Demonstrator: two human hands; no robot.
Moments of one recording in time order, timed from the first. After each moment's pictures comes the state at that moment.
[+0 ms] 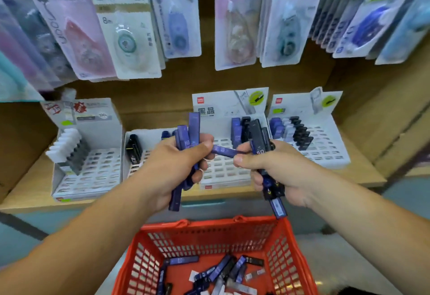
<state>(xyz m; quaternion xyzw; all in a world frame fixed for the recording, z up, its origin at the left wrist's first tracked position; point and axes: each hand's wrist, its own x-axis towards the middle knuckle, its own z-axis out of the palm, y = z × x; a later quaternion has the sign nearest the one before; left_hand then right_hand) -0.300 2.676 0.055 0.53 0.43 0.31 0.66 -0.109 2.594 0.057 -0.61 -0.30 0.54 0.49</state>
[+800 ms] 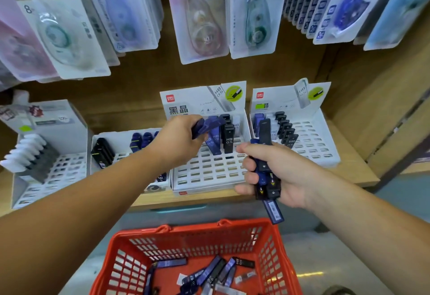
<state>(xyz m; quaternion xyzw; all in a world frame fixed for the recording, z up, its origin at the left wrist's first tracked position) -0.223 2.743 0.030 0.86 0.42 0.18 0.23 -0.054 2.598 0.035 -0.54 -0.18 0.64 0.52</state>
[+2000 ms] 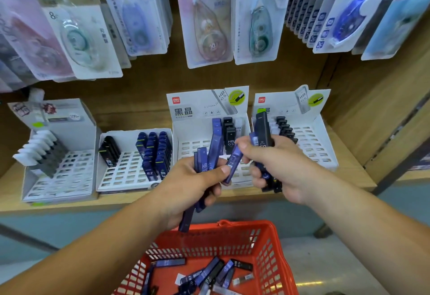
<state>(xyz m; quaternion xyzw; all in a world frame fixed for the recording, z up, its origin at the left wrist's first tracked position) -0.241 2.654 0.013 0.55 0.40 0.24 0.69 -0.053 2.598 0.040 -0.62 -0.31 0.50 0.52</state>
